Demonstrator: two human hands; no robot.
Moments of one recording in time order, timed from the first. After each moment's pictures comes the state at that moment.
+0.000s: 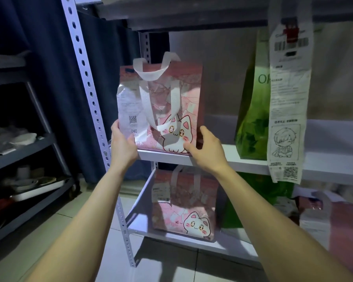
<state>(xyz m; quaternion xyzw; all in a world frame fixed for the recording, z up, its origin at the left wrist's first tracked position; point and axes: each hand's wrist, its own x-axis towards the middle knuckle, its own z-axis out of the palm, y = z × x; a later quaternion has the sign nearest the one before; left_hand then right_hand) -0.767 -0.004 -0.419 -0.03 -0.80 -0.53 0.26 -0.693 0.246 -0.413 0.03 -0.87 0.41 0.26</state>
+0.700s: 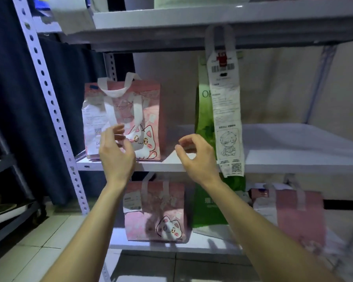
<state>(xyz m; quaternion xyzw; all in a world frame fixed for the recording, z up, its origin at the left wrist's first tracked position) -0.687 0.080 -0.392 -0.16 -0.72 -0.51 0.44 -0.610 0.294 -0.402 0.07 -0.80 0.40 0.43</state>
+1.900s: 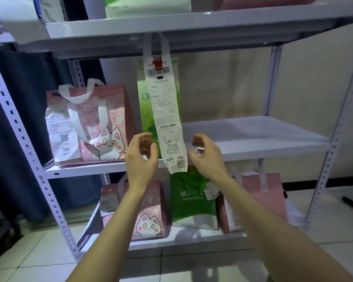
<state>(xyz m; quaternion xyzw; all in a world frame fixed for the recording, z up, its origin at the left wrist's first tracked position) -0.626 0.197 -0.414 -0.29 -0.67 -0.59 0.33 -0.560 0.400 -0.424 -0.07 -0.84 0.39 0.37</state>
